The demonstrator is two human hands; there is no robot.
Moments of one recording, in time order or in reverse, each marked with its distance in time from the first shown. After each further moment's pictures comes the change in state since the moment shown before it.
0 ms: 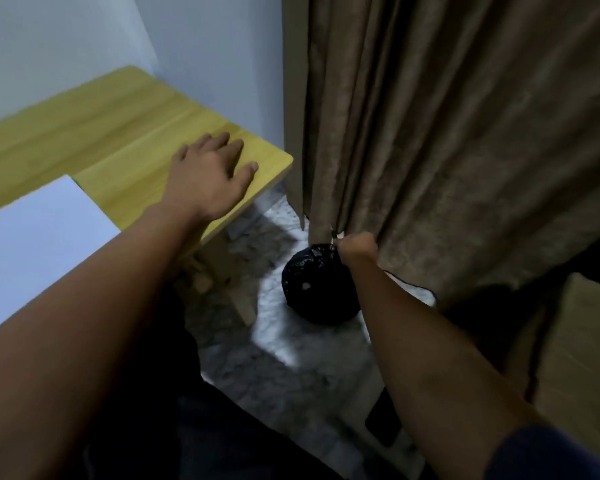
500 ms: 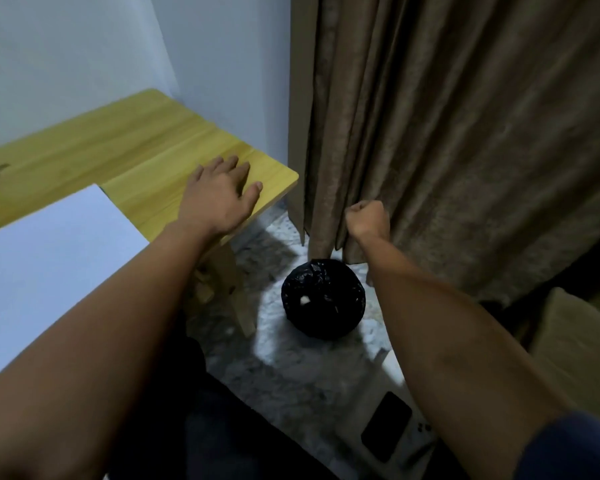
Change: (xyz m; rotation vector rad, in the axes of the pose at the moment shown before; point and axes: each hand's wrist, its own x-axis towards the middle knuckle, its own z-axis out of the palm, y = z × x) left_hand -0.018 0.003 -0.007 -0.032 -0.030 -0.042; right_hand -0.034 -0.077 -0.046 -0.061 0.197 -0.274
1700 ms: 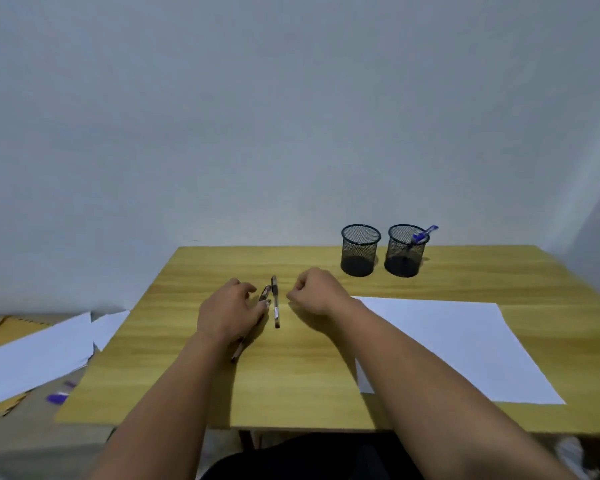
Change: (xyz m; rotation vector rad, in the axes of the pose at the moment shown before) left_hand -0.437 -0.335 -0.191 0.077 0.363 -1.008; right_hand -0.499 -0.305 0.323 -0.405 -0.990 -1.135
